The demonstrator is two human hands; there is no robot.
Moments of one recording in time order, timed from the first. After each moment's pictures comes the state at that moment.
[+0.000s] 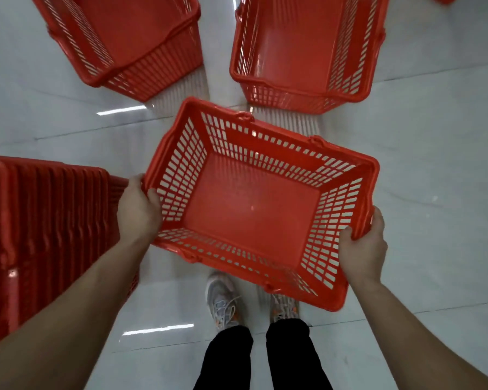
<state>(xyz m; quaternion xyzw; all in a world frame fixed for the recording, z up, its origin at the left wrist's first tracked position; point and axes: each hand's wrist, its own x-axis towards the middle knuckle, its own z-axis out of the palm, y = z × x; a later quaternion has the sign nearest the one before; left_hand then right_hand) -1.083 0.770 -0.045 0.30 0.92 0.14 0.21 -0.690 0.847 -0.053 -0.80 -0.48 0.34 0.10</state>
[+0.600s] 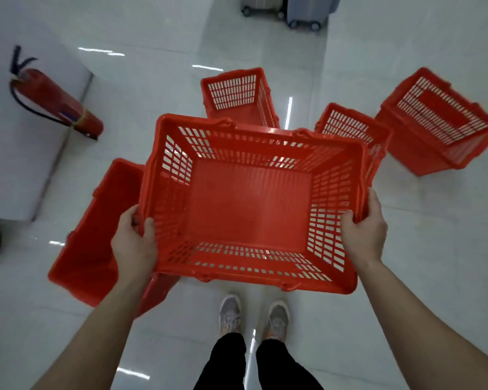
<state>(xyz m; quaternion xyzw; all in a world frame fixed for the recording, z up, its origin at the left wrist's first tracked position) -1.130 0.646 0.324 0.11 0.93 0.34 0.07 -0.836 0.932 0.300 -0.62 -0.66 0.36 0.22</state>
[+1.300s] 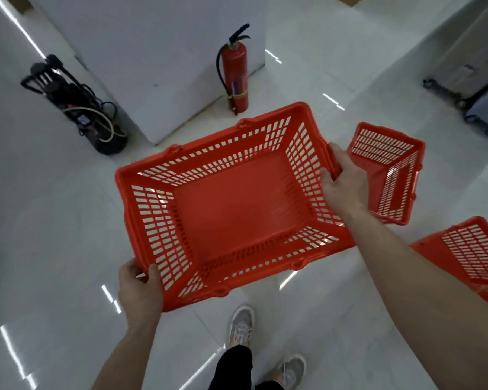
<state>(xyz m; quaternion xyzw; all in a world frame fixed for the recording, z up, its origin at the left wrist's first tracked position) -1.109 0.368 0.312 -0.34 0.85 0.39 -0.03 -1.213 0.784 0.349 -0.18 -0.91 0.35 0.11</state>
